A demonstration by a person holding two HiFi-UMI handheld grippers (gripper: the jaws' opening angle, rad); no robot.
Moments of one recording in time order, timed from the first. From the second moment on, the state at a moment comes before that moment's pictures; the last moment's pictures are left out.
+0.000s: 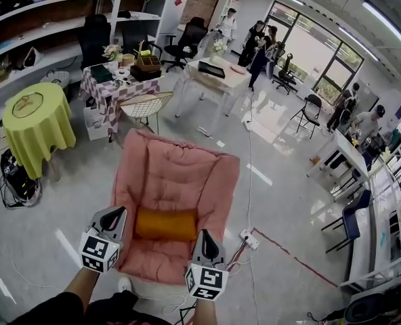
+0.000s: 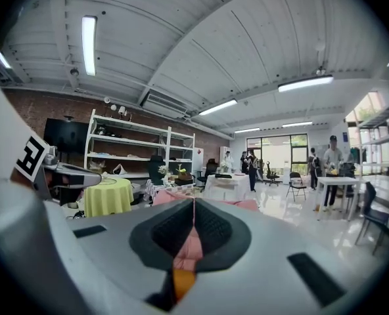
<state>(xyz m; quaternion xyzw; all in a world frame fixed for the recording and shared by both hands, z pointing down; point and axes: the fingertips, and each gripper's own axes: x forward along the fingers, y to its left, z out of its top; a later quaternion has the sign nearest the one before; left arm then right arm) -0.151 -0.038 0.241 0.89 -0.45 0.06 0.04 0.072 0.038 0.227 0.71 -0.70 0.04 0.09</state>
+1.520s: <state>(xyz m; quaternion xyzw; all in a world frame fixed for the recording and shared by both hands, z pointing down) -0.117 -0.103 0.274 0.89 -0.44 0.09 0.06 0.118 -0.015 0.251 0.72 -0.68 0.06 0.10</state>
